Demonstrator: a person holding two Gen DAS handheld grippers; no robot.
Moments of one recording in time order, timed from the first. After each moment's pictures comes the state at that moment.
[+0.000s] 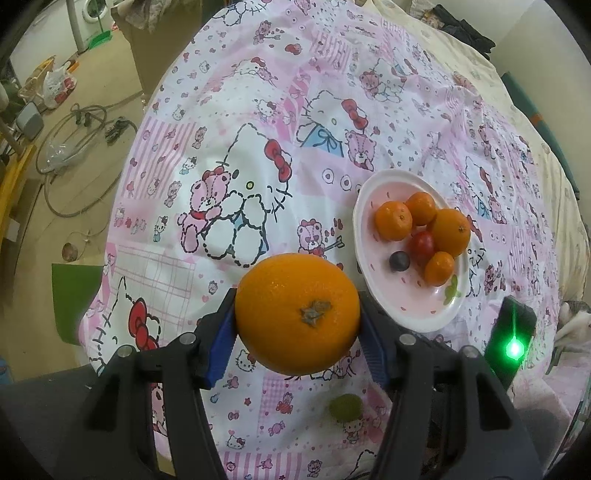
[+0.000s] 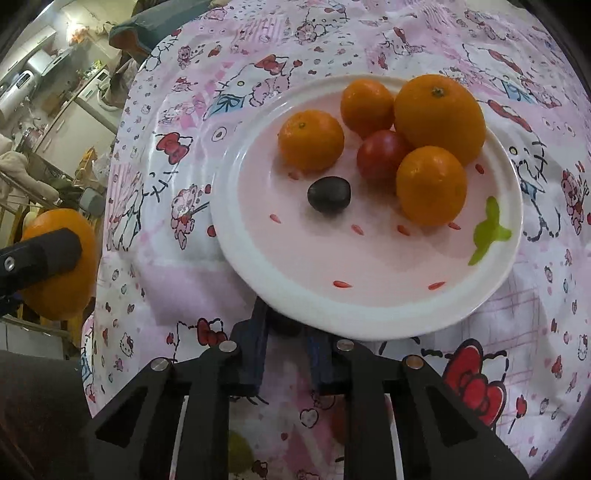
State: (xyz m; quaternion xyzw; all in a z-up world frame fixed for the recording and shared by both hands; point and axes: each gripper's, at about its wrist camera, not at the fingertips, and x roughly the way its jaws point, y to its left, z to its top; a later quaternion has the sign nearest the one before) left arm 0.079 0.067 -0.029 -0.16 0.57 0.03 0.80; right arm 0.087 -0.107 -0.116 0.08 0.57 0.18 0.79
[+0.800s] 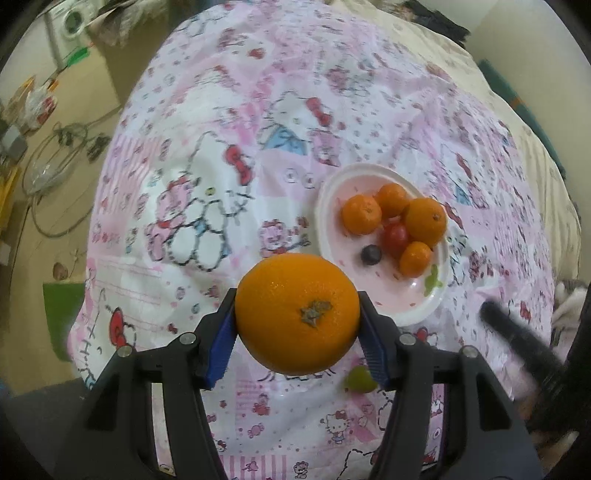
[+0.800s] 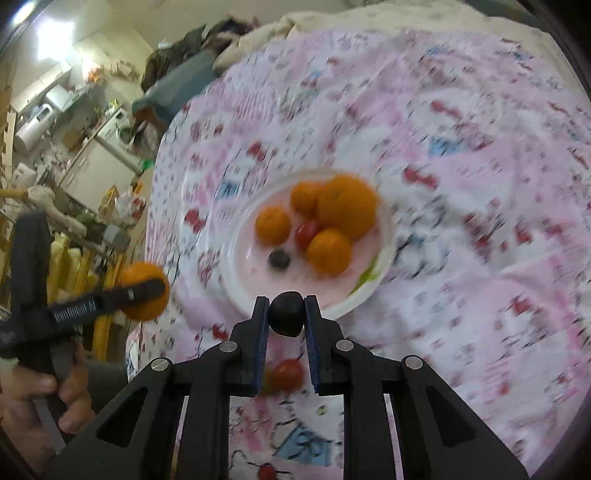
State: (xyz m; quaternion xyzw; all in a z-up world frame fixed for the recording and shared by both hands) left arm 0.081 0.038 -0.023 -0.13 0.57 -0.01 0.81; right arm 0.077 -0.219 -0.015 0.14 0.50 0.19 0.83
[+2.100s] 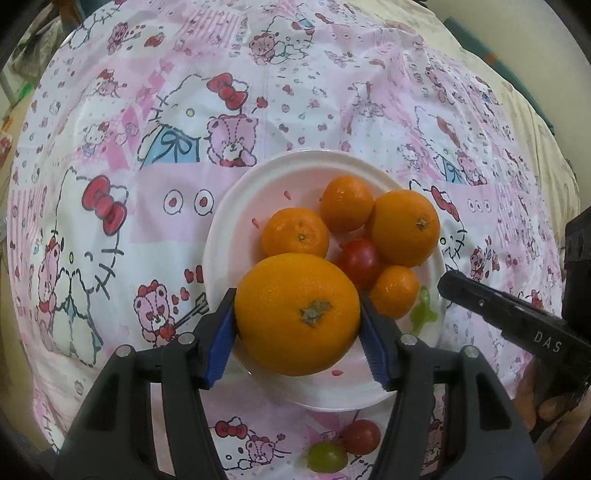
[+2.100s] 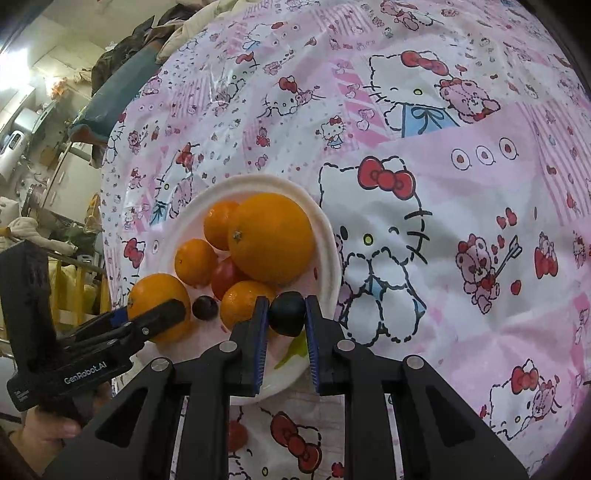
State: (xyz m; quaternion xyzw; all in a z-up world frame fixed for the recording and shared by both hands) left arm 0.159 -0.029 -0.080 -0.09 0.59 -0.08 0.80; right arm 0.163 -0.242 -0.086 0.17 0.57 0.17 0.78
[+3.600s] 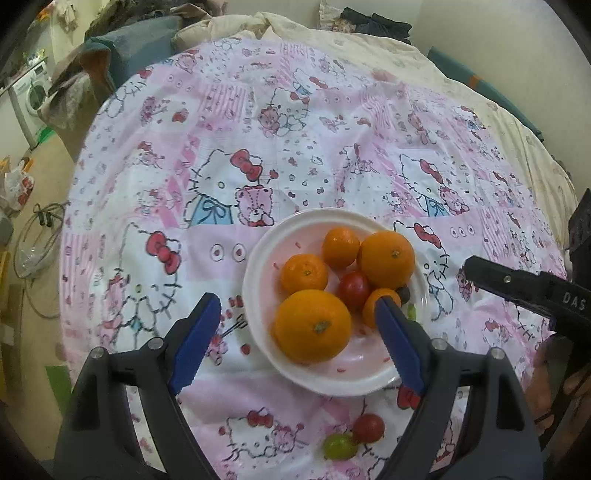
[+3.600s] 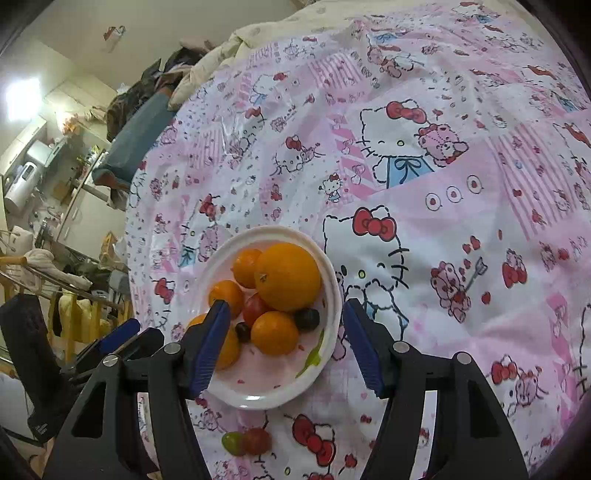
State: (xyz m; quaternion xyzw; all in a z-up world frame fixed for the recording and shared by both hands) left arm 0.124 -0.020 -0.015 -0.05 0.50 -0.06 0.86; right arm 0.144 -0.267 -0.039 0.23 0.51 0.16 0.82
